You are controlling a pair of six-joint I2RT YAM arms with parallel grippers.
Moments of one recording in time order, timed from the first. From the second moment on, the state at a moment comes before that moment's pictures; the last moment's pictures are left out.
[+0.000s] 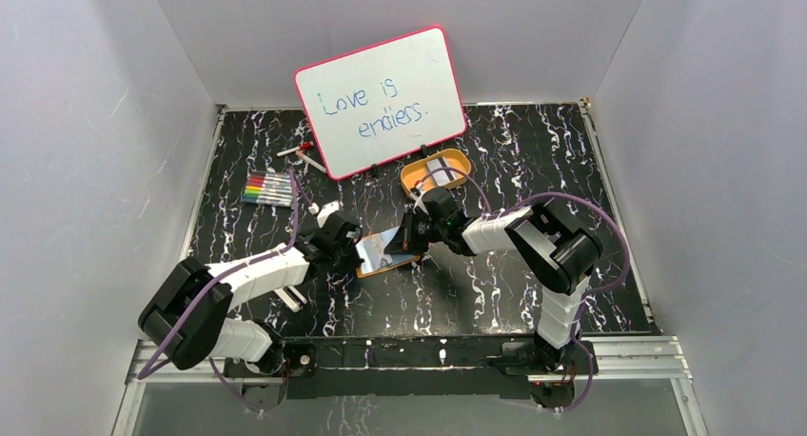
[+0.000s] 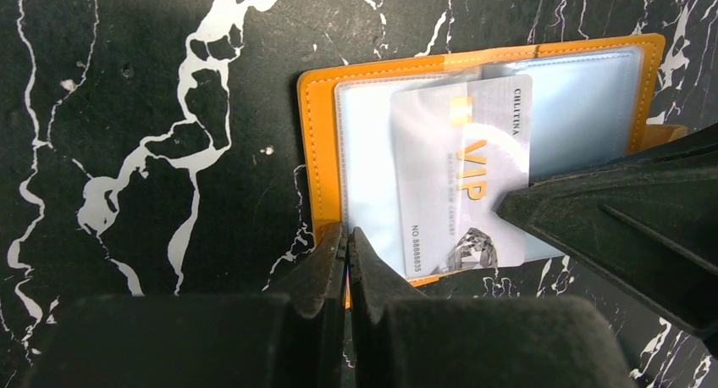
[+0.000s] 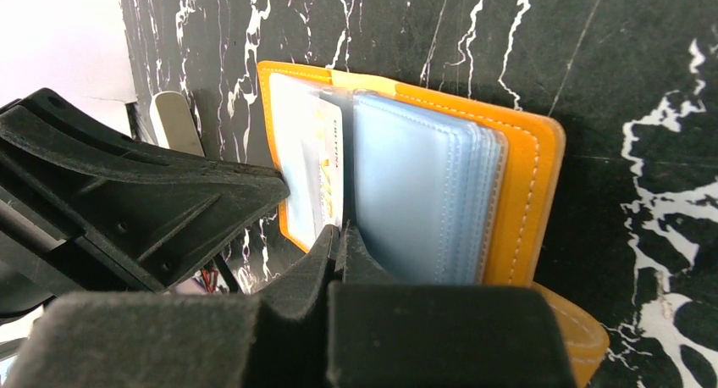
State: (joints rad) left arm -0.68 1.34 0.58 -0.23 -0.20 -0.89; right arm 0.75 1.85 0.83 0.35 -0.48 0.86
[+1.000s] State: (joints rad) left arm -0.68 1.35 0.56 -0.16 -0.18 -0.89; right arm 0.80 1.85 0.94 0.14 -0.47 0.73
